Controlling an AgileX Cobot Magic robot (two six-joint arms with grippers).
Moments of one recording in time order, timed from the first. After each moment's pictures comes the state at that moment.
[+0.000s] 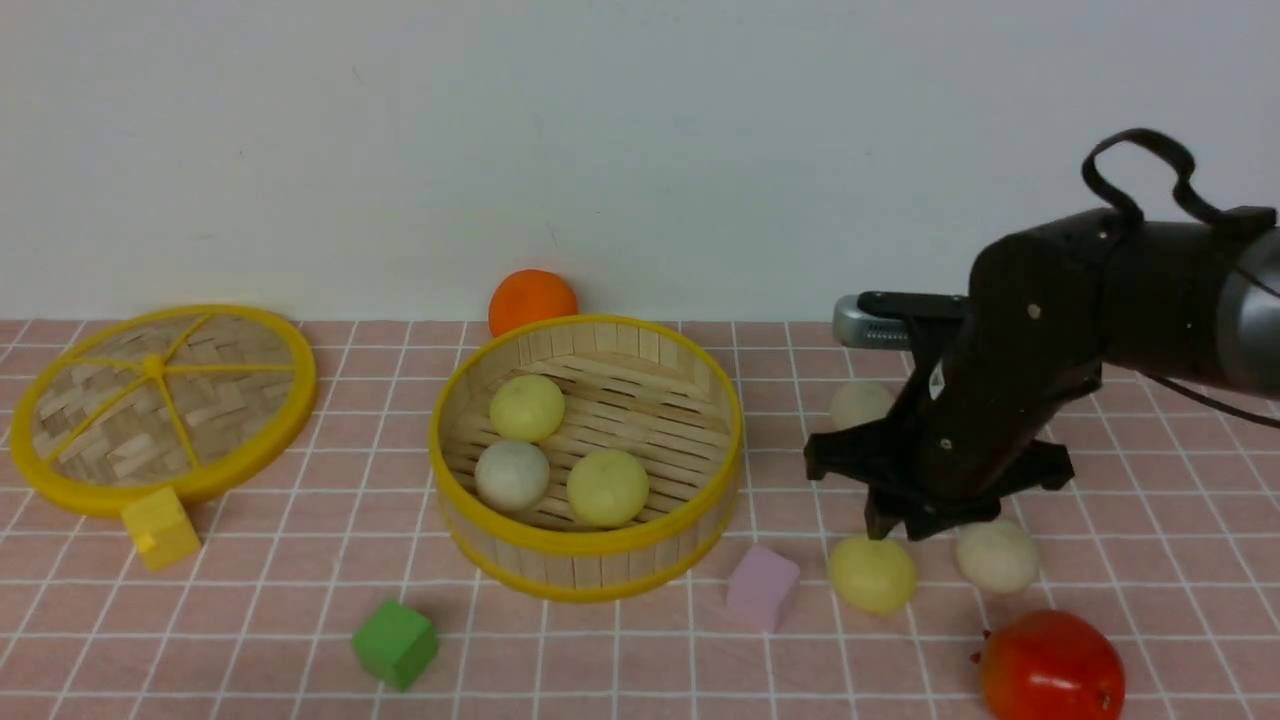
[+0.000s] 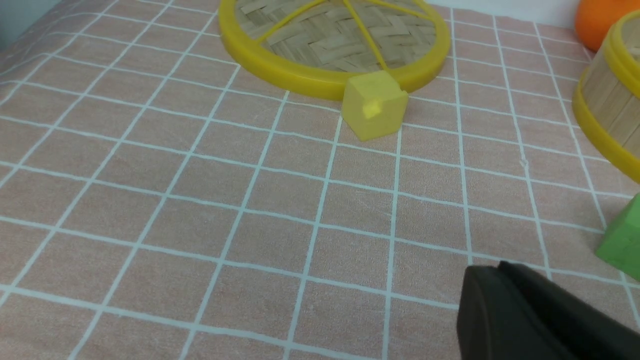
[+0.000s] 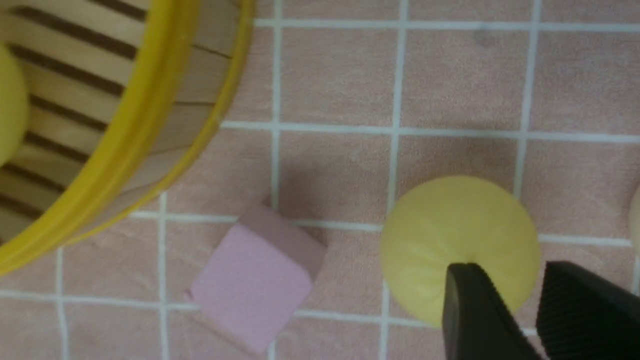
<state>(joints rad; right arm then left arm) 0.40 1.83 -1.26 0.06 0.76 0.32 0.06 -0.01 0.01 0.07 0.37 -0.28</state>
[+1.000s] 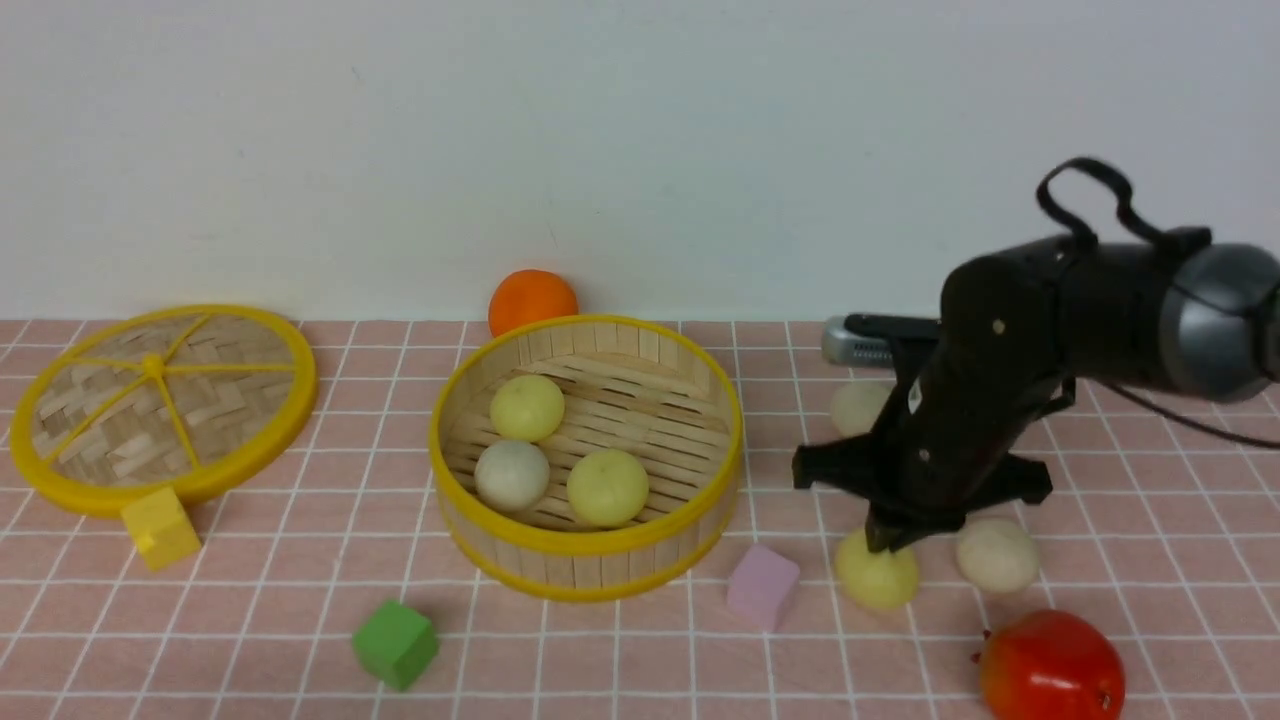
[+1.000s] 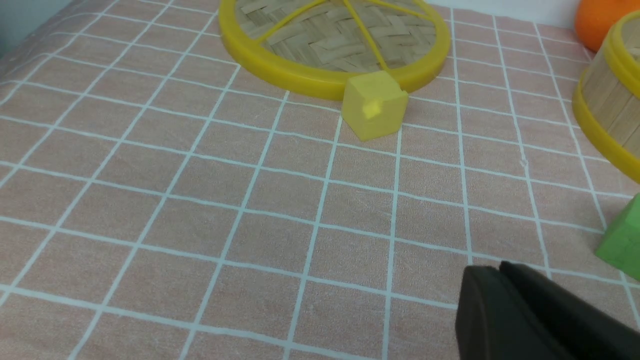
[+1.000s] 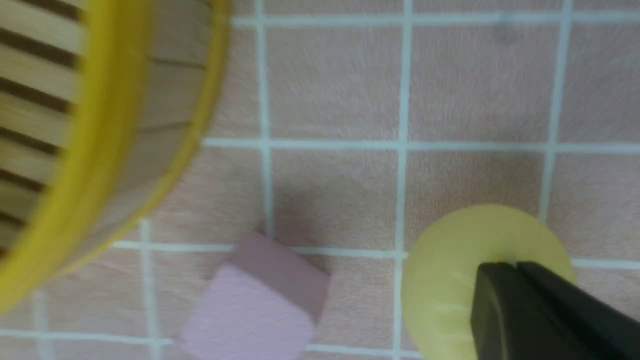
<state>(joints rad) 0.40 1.88 -1.31 0.07 0.76 0.33 0.06 -0.01 0.01 0.07 0.37 -0.28</state>
